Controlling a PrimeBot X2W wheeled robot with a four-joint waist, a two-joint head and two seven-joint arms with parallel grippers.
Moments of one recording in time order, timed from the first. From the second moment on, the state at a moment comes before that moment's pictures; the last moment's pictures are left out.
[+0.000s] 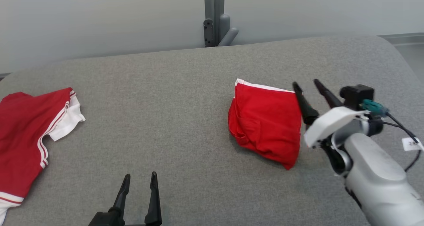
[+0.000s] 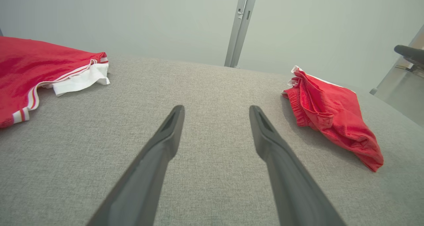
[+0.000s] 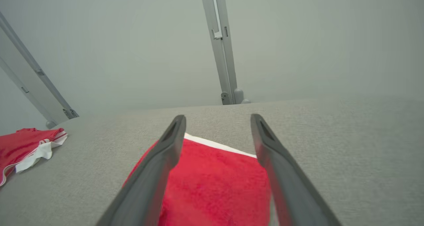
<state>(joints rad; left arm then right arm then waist) 0.15 0.05 -0.26 0.07 -0.30 0.06 -0.26 -0.64 -0.20 0.51 0.74 0.68 0.13 -0.26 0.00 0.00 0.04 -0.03</state>
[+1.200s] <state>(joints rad) 0.07 0.05 -0.20 0.03 -0.26 0.05 -0.26 -0.36 -0.05 0.17 0.63 0.11 0.13 -0.26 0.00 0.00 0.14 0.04</state>
